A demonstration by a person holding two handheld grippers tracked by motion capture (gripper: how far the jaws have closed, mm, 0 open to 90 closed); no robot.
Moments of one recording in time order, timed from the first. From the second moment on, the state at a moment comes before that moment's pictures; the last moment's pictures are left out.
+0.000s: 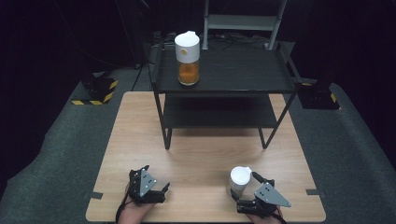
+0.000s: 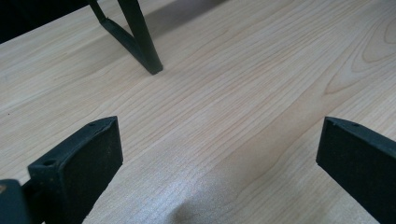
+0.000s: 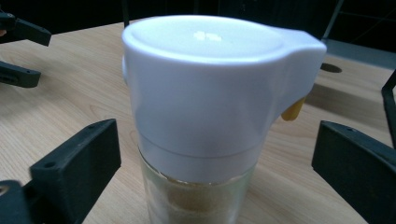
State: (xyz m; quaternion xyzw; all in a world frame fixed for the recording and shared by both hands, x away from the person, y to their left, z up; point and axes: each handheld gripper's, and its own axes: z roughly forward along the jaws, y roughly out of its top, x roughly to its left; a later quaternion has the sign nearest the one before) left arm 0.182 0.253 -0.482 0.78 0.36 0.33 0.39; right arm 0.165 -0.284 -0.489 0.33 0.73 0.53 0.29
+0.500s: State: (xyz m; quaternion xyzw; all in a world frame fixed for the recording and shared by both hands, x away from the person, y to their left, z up) left arm 0.182 0.253 -0.482 0.78 0.36 0.33 0.39; right arm 0.173 -0.287 -0.494 0.34 0.72 0.54 0.26
